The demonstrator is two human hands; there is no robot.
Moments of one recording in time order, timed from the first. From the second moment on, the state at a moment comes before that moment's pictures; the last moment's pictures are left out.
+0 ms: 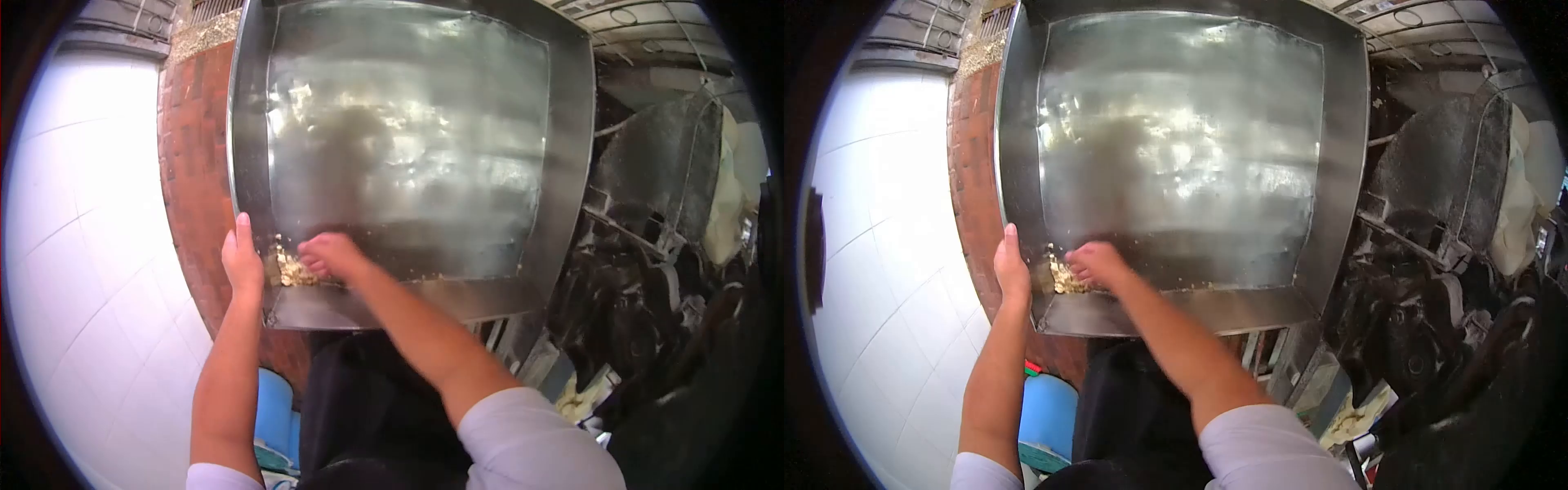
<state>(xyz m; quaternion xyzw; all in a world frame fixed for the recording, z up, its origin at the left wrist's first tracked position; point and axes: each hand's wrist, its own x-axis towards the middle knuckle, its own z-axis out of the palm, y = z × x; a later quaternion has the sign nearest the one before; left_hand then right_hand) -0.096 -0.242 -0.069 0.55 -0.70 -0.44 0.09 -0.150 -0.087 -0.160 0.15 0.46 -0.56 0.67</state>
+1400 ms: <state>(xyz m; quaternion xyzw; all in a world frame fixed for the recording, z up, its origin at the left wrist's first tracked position) -0.088 -0.247 -0.079 0.56 -0.66 -0.49 0.08 -0.170 -0.143 -0.142 -0.03 0.83 -0.45 0.32</state>
